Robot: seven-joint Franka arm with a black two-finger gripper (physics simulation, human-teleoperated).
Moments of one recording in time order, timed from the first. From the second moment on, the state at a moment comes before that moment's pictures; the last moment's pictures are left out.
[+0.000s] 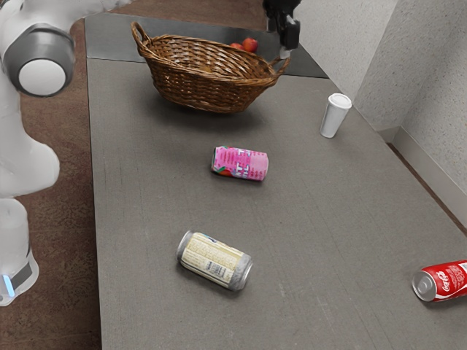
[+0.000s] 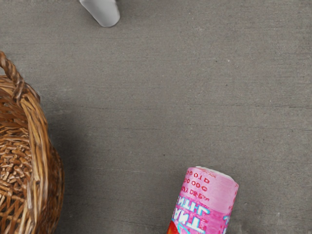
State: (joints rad) arm -1.30 0.14 1.45 -1.19 0.07 1.53 0.10
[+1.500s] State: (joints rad) arm -0.88 -0.66 1.32 -1.52 0.59 1.58 0.21
